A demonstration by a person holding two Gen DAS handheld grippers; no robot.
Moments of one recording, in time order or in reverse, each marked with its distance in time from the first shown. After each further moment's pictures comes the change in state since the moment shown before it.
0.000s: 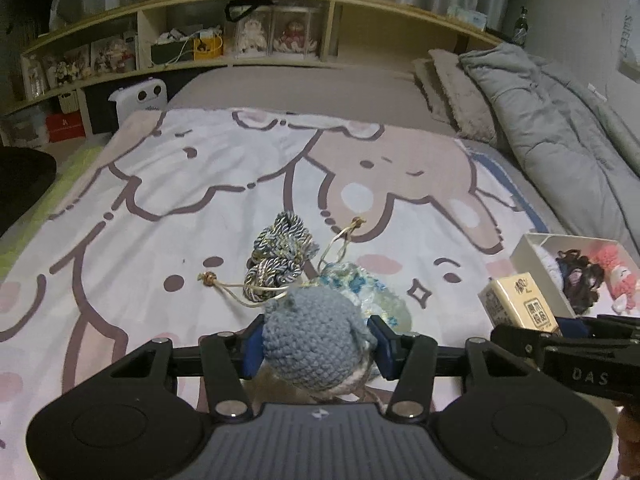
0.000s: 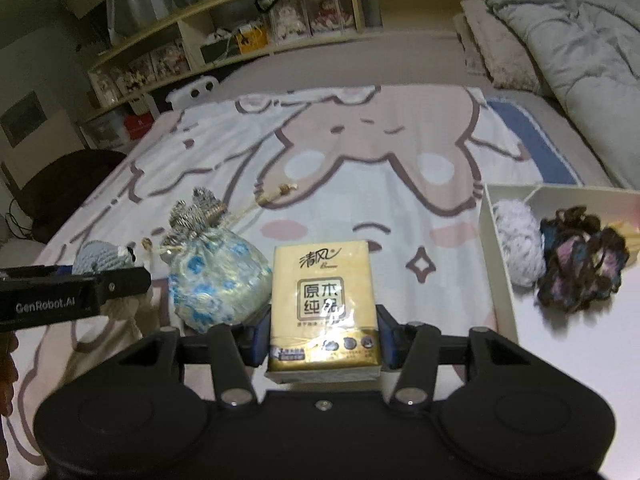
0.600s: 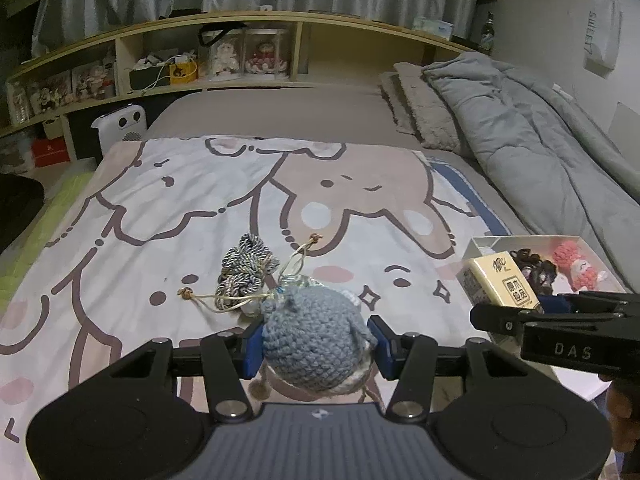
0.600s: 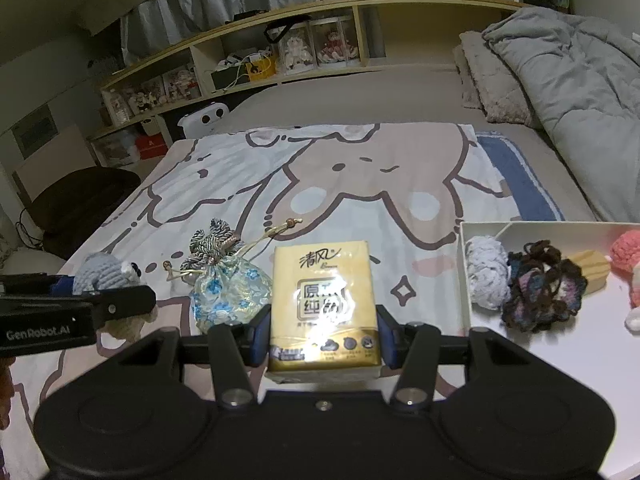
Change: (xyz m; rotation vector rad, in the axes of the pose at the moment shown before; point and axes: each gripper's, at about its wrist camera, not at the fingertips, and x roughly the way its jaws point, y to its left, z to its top) left arm -0.045 -0.030 0.001 0.056 -0.037 -0.051; right arm -0.051 -0.005 0.007 -0.022 -0.059 0.006
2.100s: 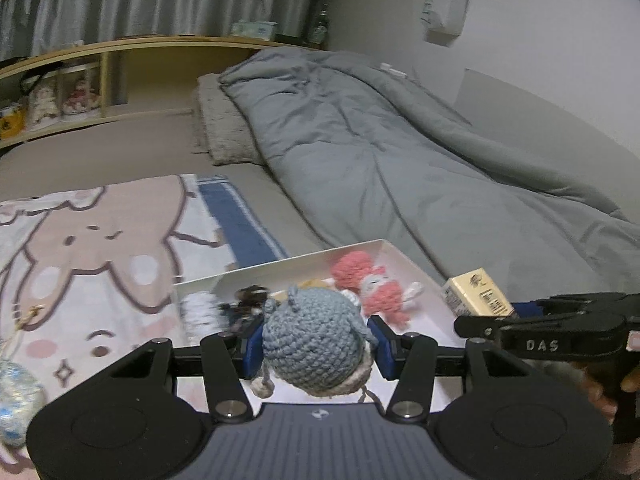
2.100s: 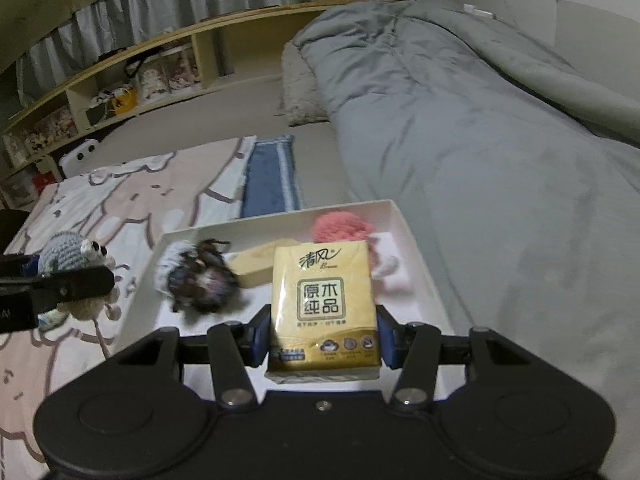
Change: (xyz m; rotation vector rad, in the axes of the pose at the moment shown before) left arm 0.040 -0.260 0.020 0.173 -0.043 -0.370; right arm -0.117 -0.259 -0.024 0.136 -0.007 -0.274
